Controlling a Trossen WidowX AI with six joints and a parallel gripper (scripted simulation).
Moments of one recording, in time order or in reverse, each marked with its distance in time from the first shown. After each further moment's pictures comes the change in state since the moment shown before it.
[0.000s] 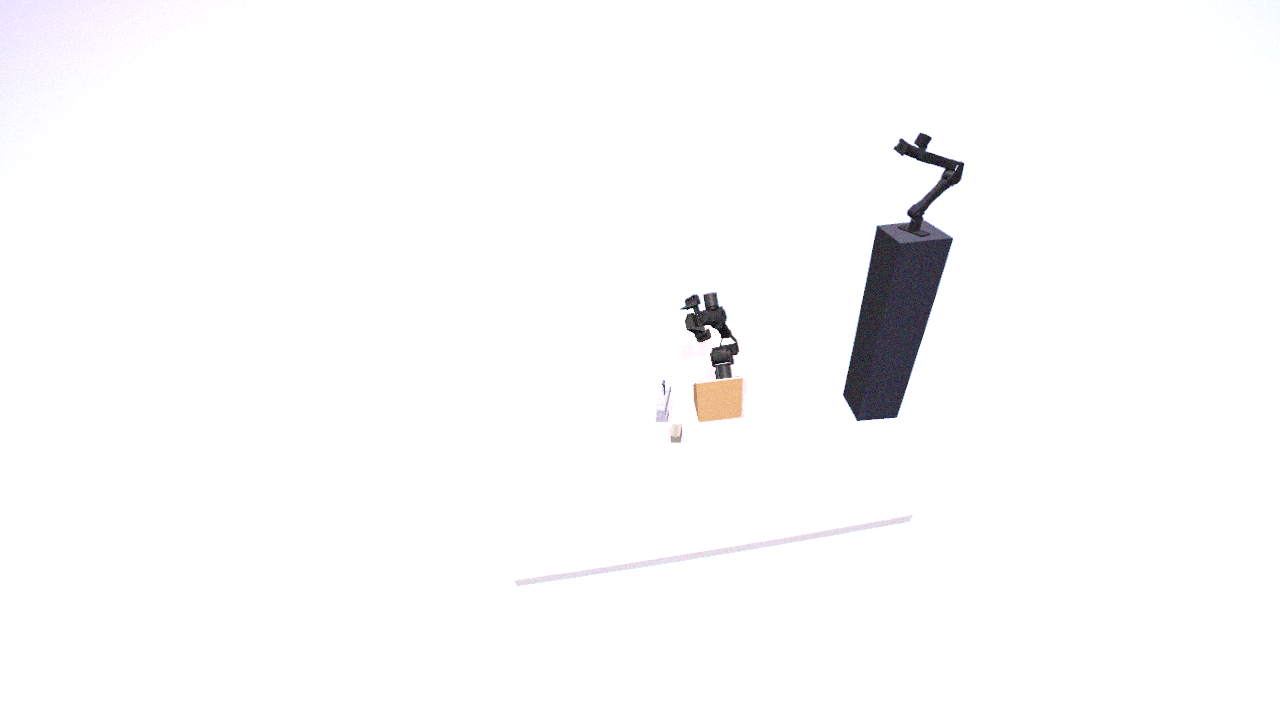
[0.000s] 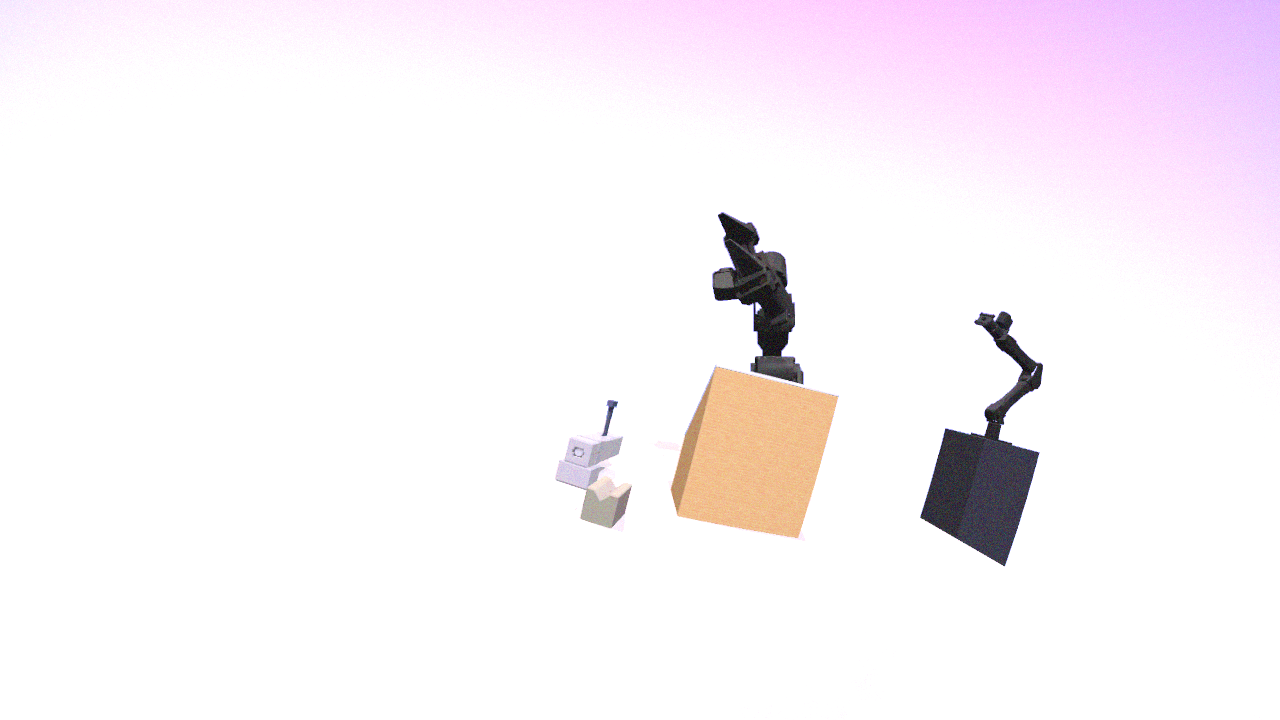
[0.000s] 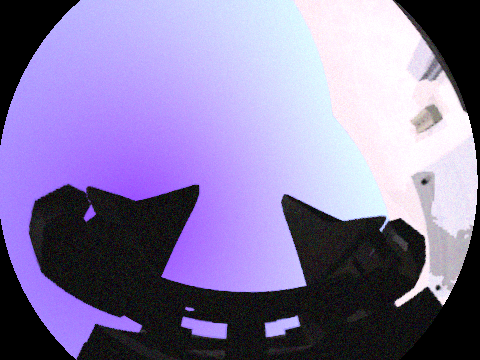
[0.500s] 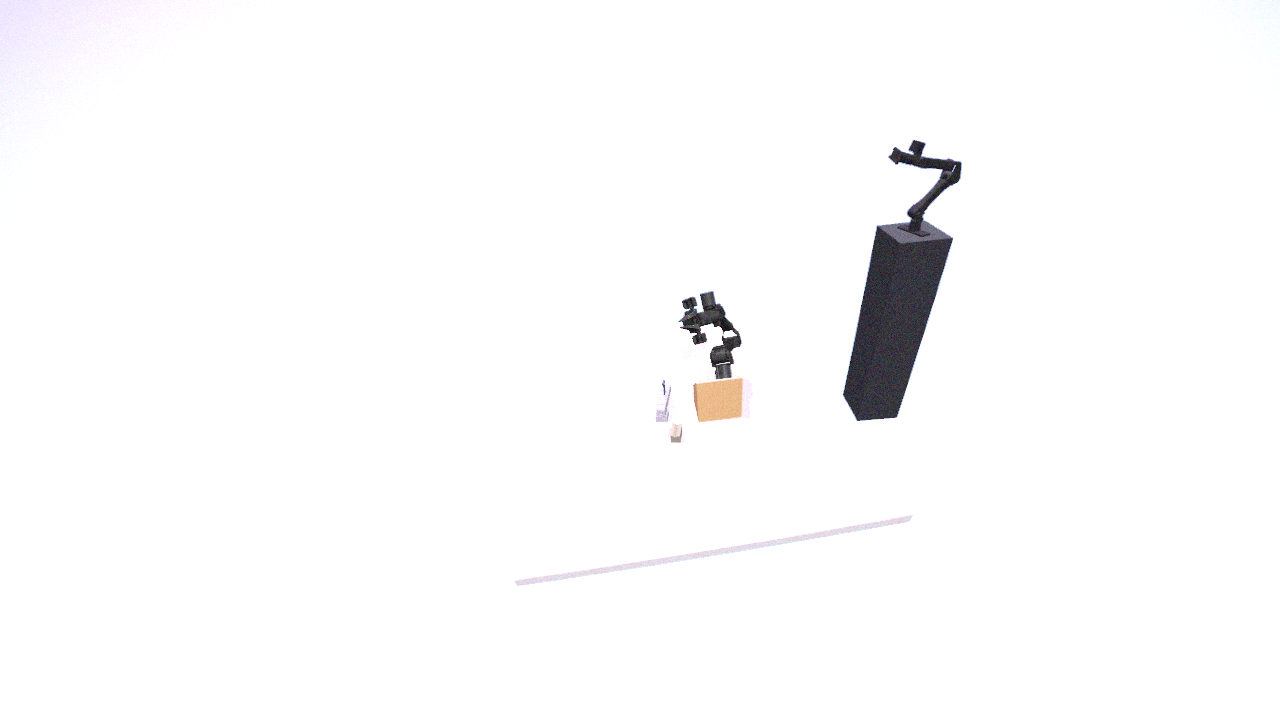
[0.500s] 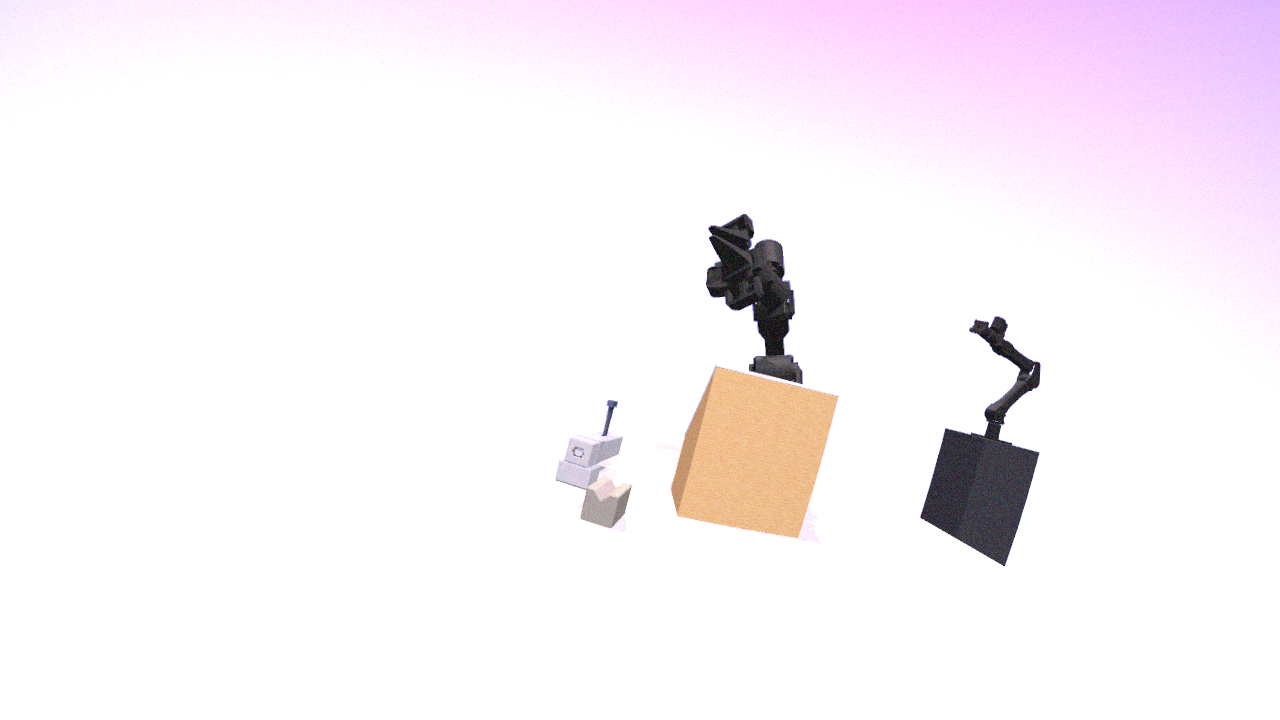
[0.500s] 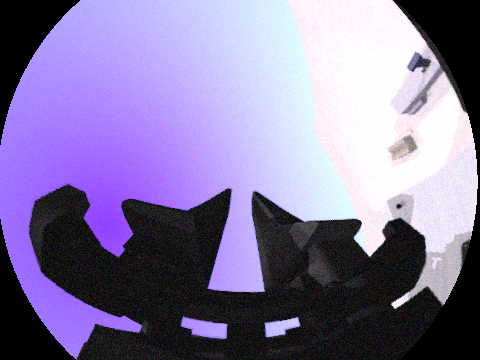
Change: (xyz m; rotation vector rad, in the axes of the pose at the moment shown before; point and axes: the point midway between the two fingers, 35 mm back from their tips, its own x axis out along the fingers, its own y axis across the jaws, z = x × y) arm 0.014 -0.013 0.014 -0.152 -0.107 -0.125
